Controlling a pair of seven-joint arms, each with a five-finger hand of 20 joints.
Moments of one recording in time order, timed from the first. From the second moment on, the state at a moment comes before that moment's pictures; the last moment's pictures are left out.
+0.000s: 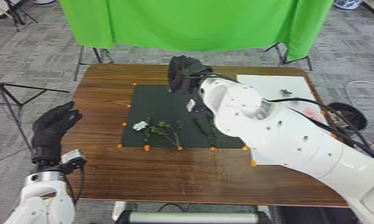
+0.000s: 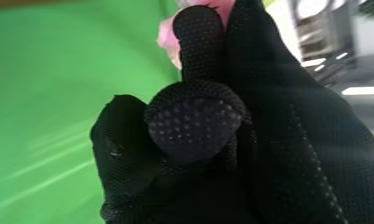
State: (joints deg) left arm 118.0 -55.0 -90.9 -107.9 49.2 24.9 25.6; right arm -41.5 -62.8 25.8 -91.5 -108.2 -1.6 21.1
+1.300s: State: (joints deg) left arm 114.1 -56.1 -85.5 -106.0 47.9 25.0 28.5; right arm -42.4 -80.4 17.6 -73.1 -108.4 5.7 19.5
